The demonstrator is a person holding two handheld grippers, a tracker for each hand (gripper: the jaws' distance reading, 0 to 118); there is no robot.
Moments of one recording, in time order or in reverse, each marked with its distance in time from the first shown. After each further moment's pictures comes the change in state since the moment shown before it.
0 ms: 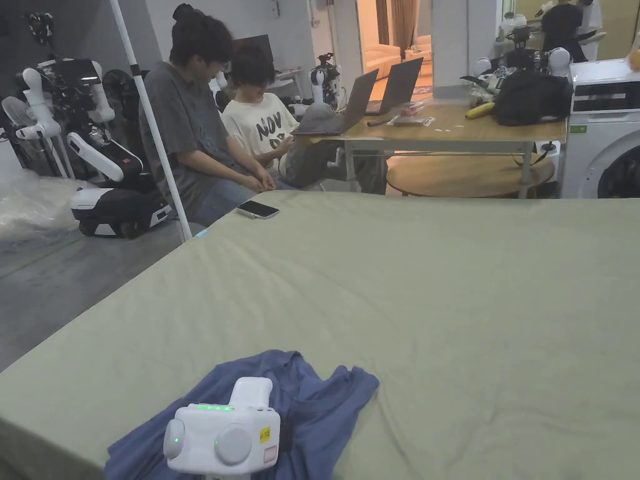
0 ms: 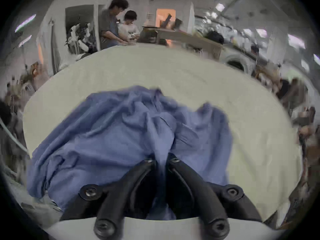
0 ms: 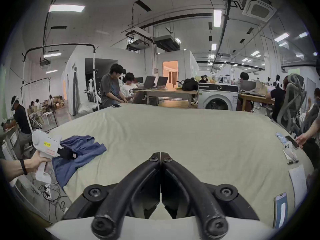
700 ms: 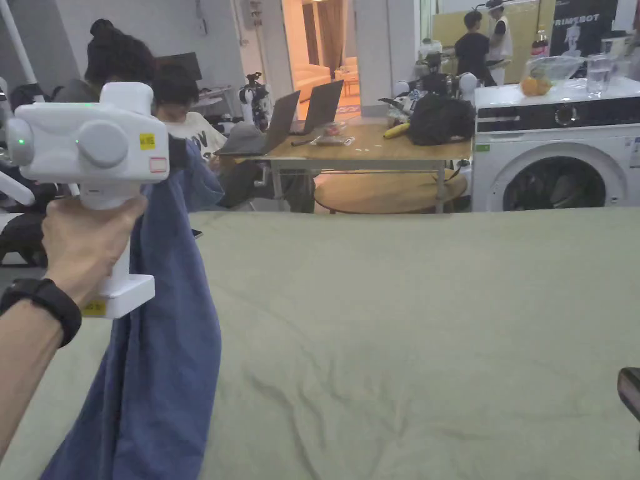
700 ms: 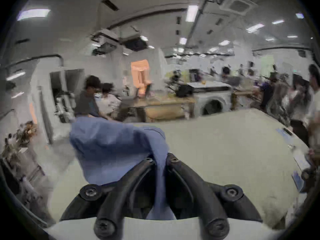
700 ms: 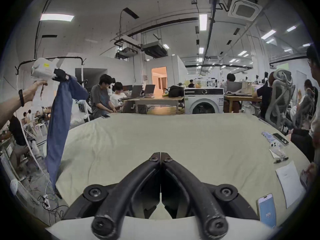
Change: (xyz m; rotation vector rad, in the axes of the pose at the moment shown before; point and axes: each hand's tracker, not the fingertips) left arm 0.082 0.287 0.179 0.562 0.066 -0.197; right arm 0.058 0.018 0.042 0.065 -0.097 -0.061
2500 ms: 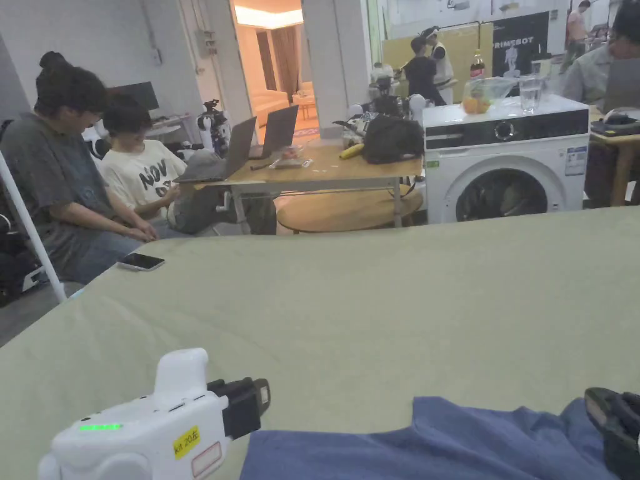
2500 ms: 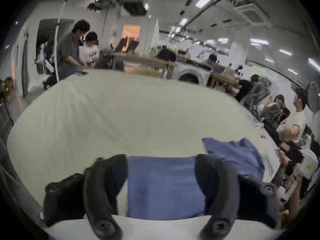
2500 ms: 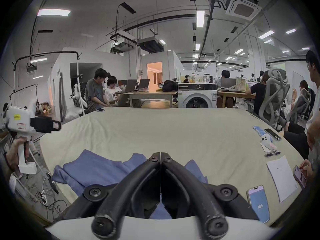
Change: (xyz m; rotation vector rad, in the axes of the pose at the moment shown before) left arm 0.074 -0.224 0.078 -0.239 -0.412 0.246; right arm 0.011 -0.021 0.024 -0.053 -0.046 0.018
